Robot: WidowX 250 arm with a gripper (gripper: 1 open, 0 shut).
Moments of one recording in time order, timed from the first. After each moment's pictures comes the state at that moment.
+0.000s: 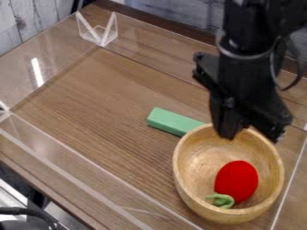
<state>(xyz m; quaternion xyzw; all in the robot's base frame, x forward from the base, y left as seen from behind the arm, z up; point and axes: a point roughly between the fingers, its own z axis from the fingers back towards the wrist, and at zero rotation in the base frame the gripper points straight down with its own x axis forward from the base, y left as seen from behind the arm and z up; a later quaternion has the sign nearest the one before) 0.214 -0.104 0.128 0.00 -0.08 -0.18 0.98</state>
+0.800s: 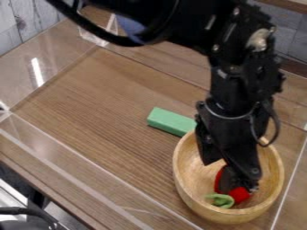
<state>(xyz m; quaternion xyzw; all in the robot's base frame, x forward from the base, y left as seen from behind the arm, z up) 0.207 -0.106 0.075 -0.02 -0.05 -0.30 0.95</state>
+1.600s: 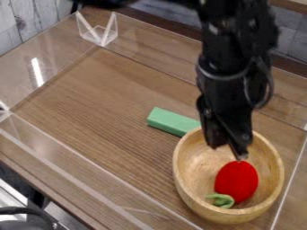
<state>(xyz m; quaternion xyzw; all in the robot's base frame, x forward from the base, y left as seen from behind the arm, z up) 0.217 -0.095 0.105 0.00 -0.09 -0.35 0.93</state>
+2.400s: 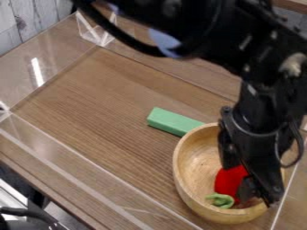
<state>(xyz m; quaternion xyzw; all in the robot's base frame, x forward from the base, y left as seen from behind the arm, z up) 0.209 -0.130 0.072 0.01 -0.07 -0.34 0.94</state>
